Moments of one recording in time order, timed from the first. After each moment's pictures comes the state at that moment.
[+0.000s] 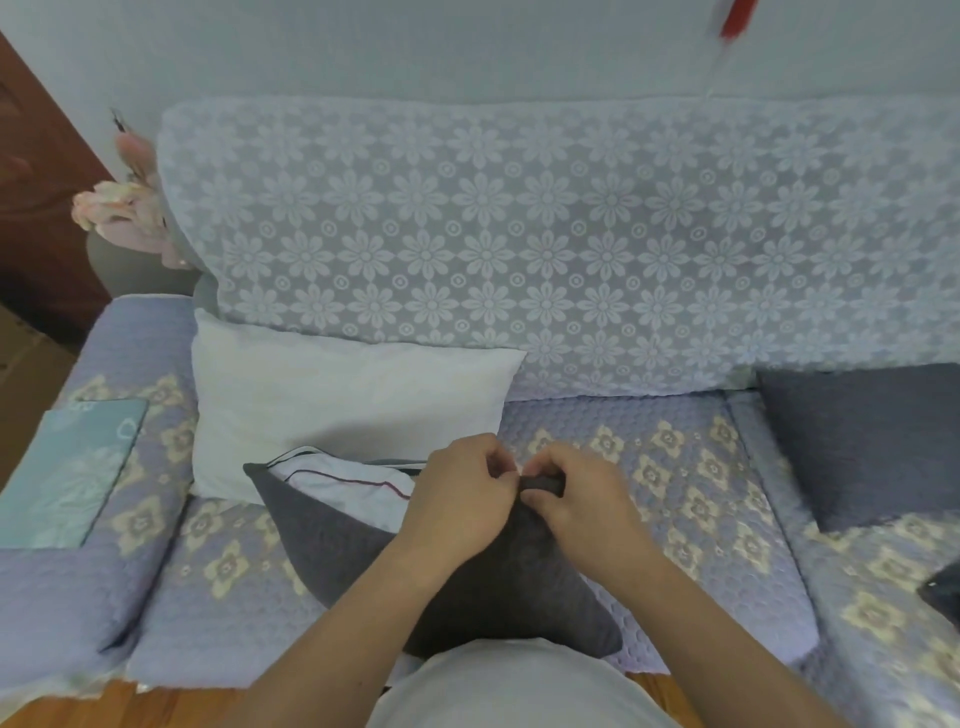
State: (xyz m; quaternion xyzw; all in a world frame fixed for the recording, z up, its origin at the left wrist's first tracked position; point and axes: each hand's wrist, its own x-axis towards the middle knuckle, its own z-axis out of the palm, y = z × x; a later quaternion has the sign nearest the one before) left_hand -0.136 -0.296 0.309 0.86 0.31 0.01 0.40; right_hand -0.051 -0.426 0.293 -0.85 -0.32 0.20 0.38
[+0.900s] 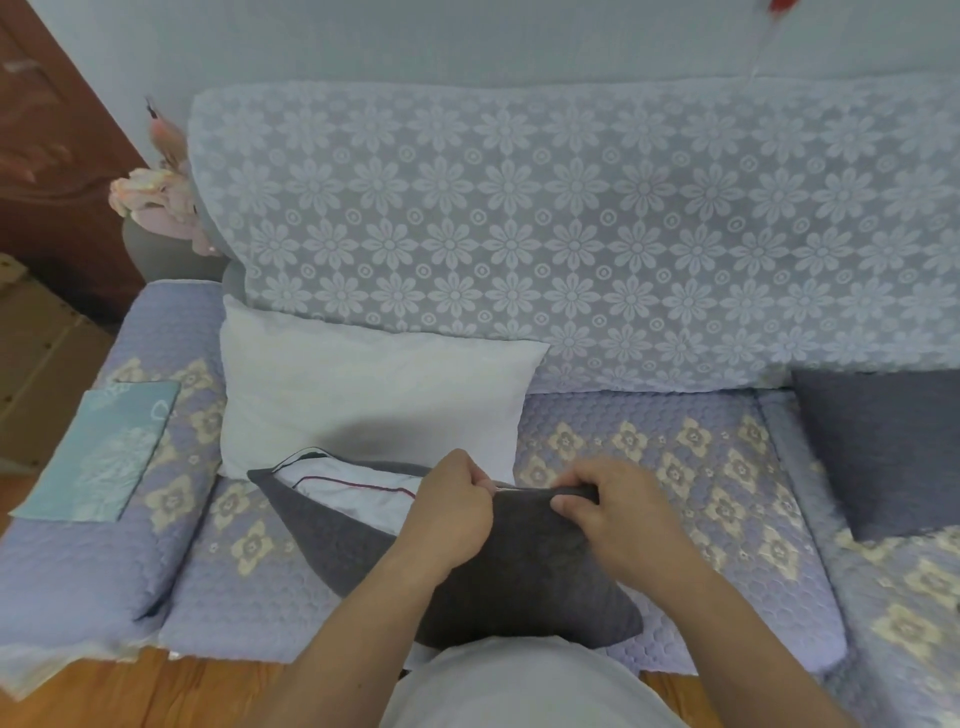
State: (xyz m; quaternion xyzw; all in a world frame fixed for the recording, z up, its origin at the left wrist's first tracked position) left_hand -0.150 -0.290 0.301 0.77 0.44 -0.06 0.45; right_hand -0.045 -0.435 0.309 -0.86 -0.34 0.24 0.29
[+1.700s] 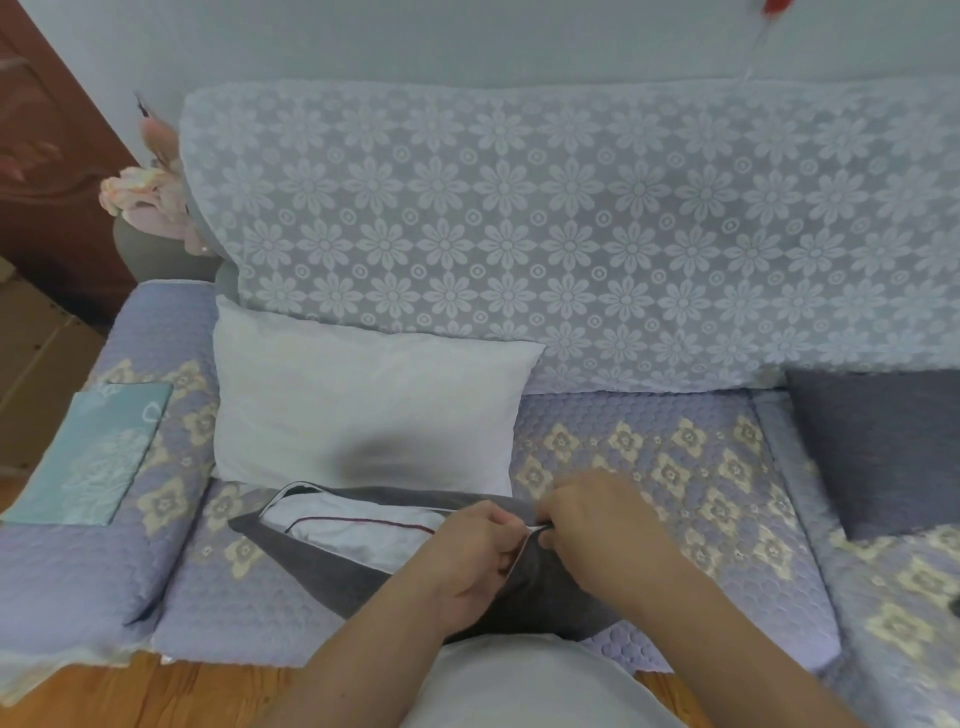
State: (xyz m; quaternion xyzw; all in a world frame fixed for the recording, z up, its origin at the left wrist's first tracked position) left_hand -0.162 -0.313 0.267 0.45 0.43 -0.09 0.77; right_hand -0.050 -0.422 0.291 -0.85 -0.51 0.15 -0.02
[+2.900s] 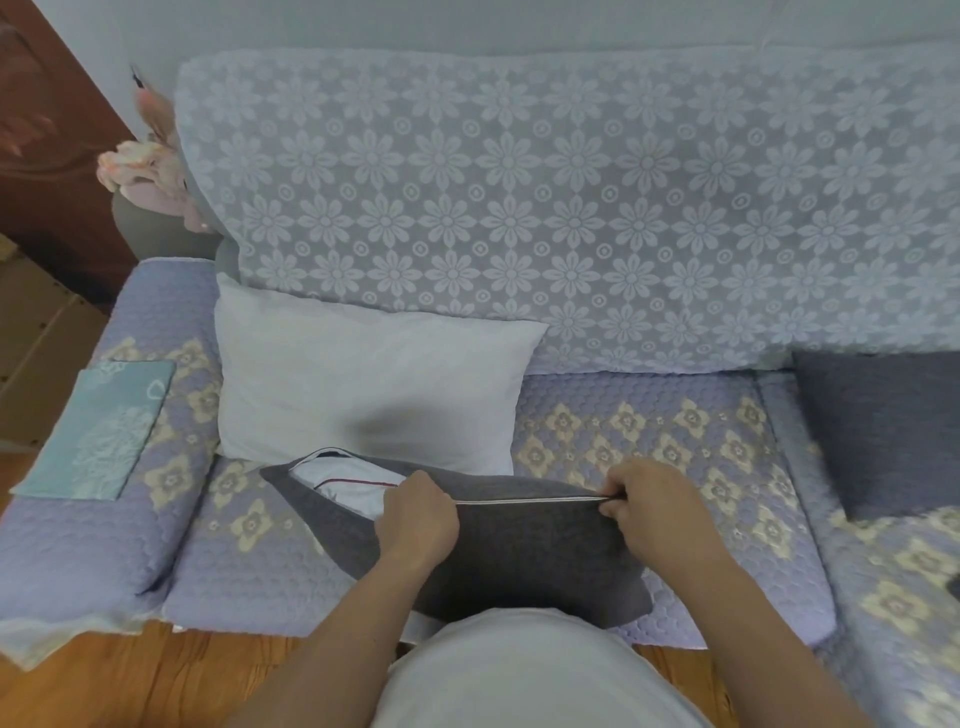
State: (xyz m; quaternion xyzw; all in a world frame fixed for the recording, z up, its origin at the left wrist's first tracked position) left_hand -0.174 -0.273 0.203 0.79 0.52 -0.09 0.31; right_hand -0.017 -0.467 0.254 -0.93 -0.31 0.20 0.09
